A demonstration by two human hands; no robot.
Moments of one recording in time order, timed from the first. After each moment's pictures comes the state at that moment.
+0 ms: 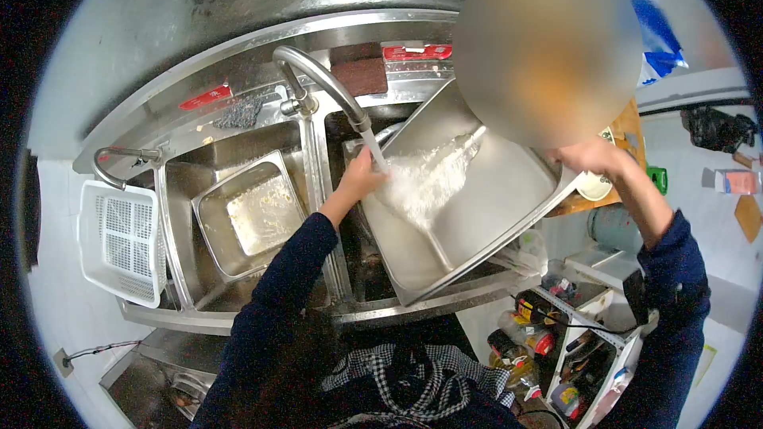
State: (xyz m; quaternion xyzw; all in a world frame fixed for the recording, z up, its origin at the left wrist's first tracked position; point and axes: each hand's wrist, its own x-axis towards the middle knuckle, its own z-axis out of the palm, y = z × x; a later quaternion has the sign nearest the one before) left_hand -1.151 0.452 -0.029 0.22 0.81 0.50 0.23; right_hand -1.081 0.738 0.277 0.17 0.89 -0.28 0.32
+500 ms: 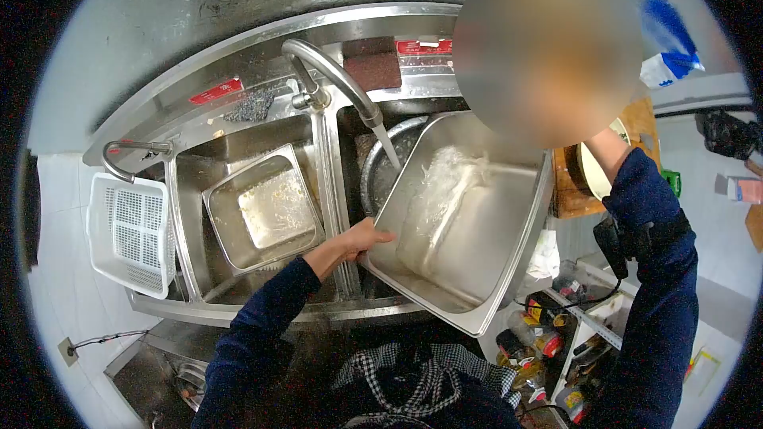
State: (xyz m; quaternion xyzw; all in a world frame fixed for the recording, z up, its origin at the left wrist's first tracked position) left_hand -1.078 0.390 0.032 -0.01 0.54 0.53 0.65; right_hand -1.152 0.749 0.198 0.07 0.89 -0.04 0.44
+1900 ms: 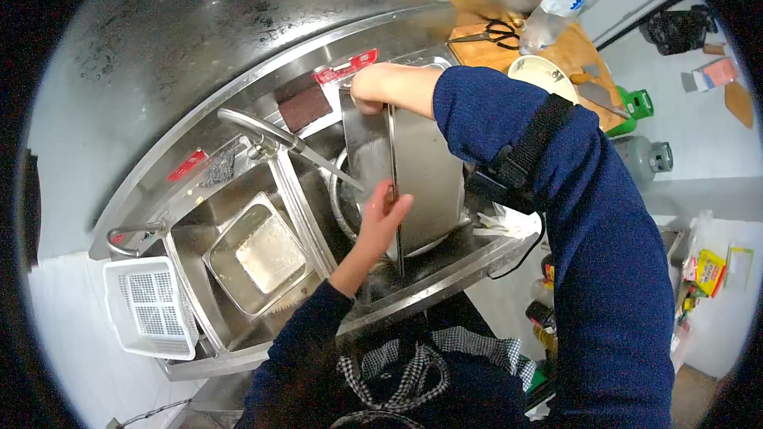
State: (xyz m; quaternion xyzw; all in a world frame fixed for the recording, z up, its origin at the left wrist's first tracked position) left_hand -1.050 0.487 0.112 0.11 0.58 0.69 0.42; right_hand -1.201 0.652 0.211 -0.01 0.90 0.12 0.42
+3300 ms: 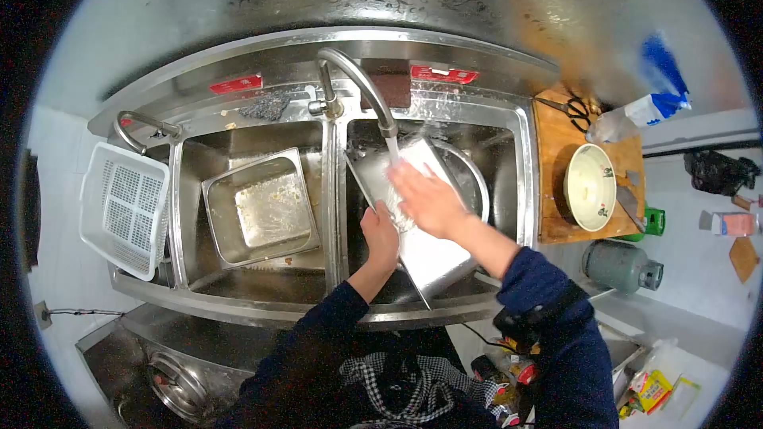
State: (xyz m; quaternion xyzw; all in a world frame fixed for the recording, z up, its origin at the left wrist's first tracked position) left_hand -1.049 0.461 0.068 -0.22 0.67 0.69 0.16; right_hand -1.077 0.582 0.128 -0.22 0.96 -0.06 0.13
